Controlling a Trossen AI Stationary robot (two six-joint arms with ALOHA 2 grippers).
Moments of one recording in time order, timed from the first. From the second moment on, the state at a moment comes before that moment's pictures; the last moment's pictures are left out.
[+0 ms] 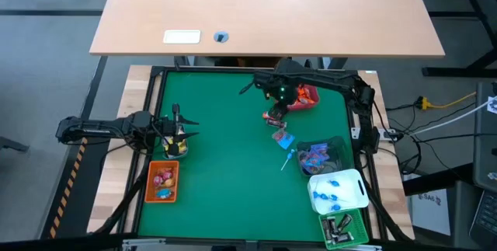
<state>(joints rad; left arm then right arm) 0.03 0.11 0.01 0.02 -0.09 0.25 -0.32 2.03 1.87 -1.55 -0.02 0.23</state>
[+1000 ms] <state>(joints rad) 0.03 0.11 0.01 0.02 -0.09 0.25 0.10 2.03 1.71 -1.36 0.19 0.22</state>
